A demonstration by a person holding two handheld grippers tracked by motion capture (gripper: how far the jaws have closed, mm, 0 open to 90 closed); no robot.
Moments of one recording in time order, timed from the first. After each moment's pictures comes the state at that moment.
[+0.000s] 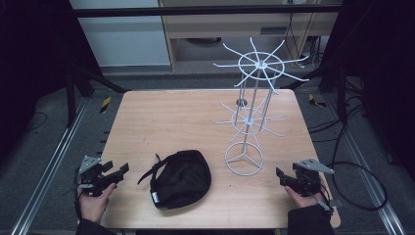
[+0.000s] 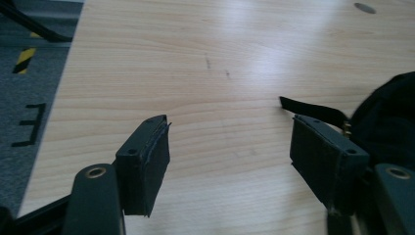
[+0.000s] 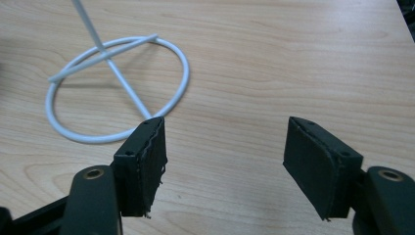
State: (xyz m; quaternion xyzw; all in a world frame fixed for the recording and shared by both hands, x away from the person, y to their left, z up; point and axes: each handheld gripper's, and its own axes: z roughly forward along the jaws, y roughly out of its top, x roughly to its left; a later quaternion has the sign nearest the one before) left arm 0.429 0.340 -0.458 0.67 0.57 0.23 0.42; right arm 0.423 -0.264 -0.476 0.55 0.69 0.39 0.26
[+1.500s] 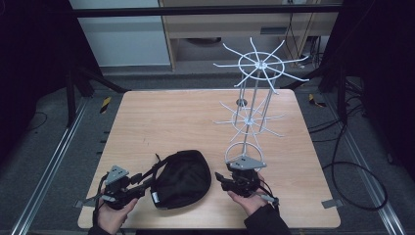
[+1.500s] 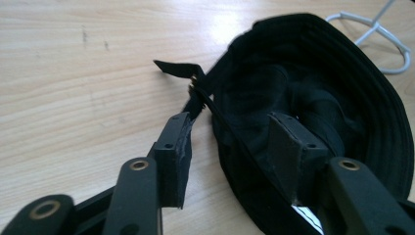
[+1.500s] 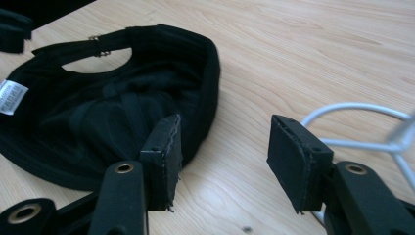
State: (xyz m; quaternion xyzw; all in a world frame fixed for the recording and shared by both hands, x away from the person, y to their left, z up) left arm 0.395 0.266 -0.449 0.74 0.50 0.17 0.41; right arm 0.424 -0.099 -0.445 0.40 0.78 0.44 0.17
